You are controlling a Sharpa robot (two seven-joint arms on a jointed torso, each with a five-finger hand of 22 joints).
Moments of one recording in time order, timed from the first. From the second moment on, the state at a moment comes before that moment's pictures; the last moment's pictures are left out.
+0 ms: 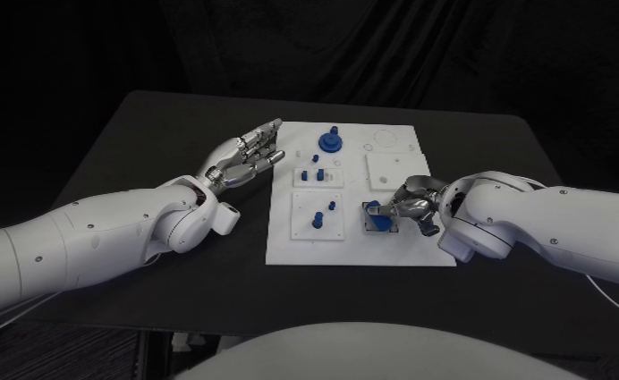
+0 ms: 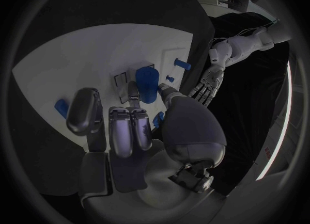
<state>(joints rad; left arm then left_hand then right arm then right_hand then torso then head) 1.07 -0.84 -0.21 1.38 -0.34 -0.20 0.68 1.54 0.17 -0.13 0.23 0.47 0.21 0.00 0.02 0.03 0.01 0.14 0.20 0.03 0.00 0.16 0.00 0.00 0.16 0.03 0.27 0.02 0.15 1.21 -0.88 -0.25 1.69 -0.84 -0.23 -0.53 1.03 -0.02 0.22 0.16 0.27 0.92 0.08 0.27 0.62 1.47 0.00 1.57 1.31 1.47 -0.06 1.57 1.31 0.07 1.44 0.05 1.15 1.31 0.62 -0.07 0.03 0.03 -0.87</state>
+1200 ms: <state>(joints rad) 1.07 -0.84 -0.21 1.37 -0.34 -0.19 0.68 1.54 0.17 -0.13 0.23 0.47 0.20 0.01 0.02 0.03 0.01 0.14 0.20 0.03 0.00 0.16 0.00 0.00 0.16 0.03 0.27 0.02 0.14 1.20 -0.92 -0.25 1.72 -0.88 -0.27 -0.45 0.90 0.00 0.06 0.28 0.27 0.89 0.08 0.37 0.64 1.47 0.01 1.57 1.31 1.46 -0.06 1.57 1.31 0.09 1.42 0.06 1.11 1.31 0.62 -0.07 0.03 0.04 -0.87</state>
